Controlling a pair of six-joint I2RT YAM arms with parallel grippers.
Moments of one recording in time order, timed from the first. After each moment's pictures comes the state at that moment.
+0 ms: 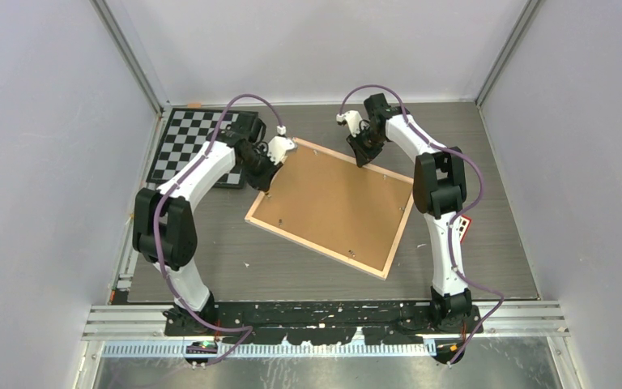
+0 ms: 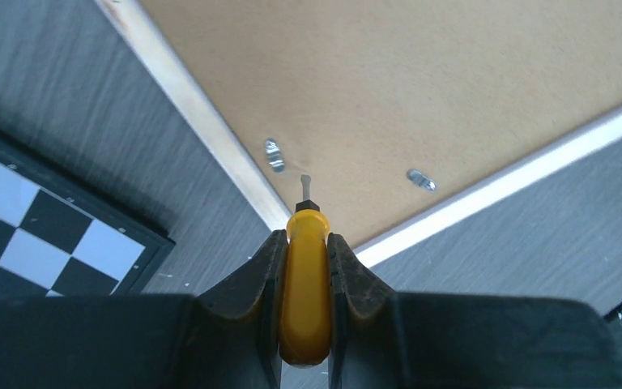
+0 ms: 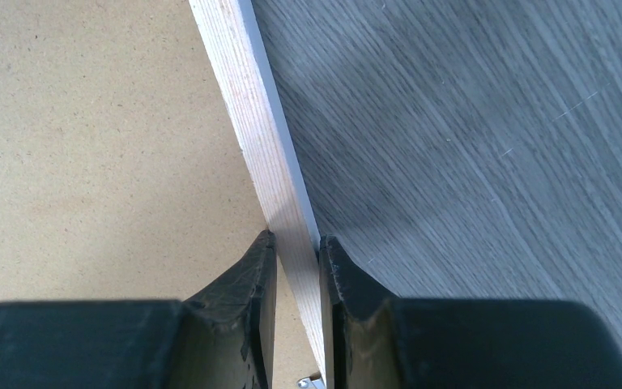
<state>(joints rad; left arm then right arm) -0.34 1.76 1.46 -0.90 0.32 0.60 0.28 2.35 2.01 -0.84 -0.29 -0.54</state>
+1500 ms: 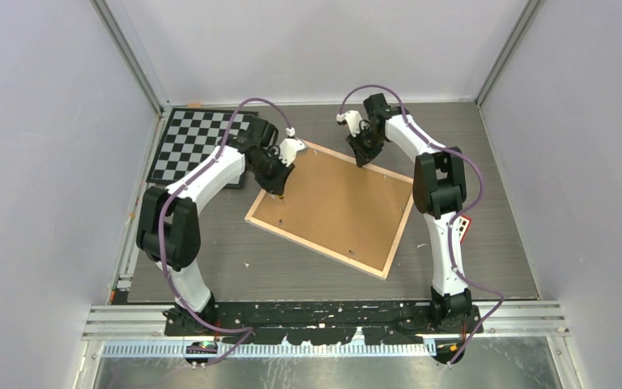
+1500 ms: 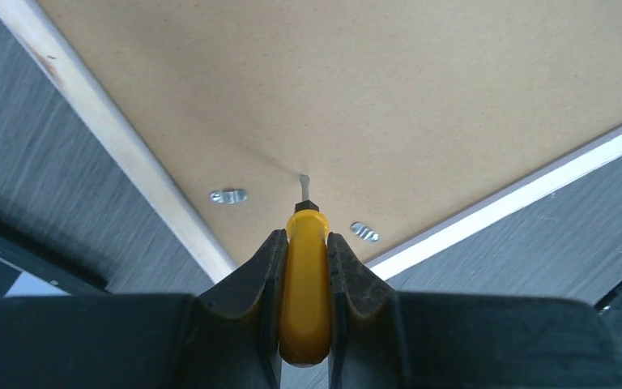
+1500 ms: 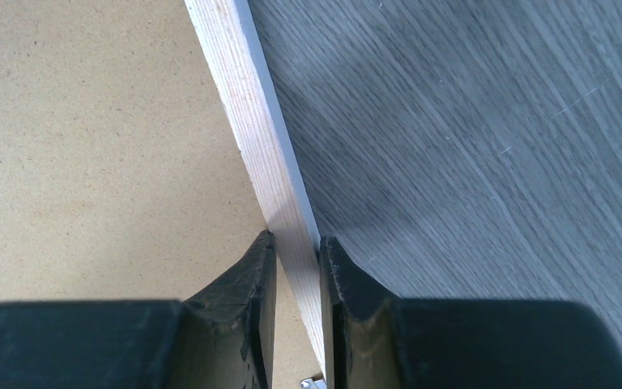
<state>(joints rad) -0.41 1.76 1.42 -0.78 0.33 0.45 0.28 2.35 2.01 -0.84 -0.28 -0.52</state>
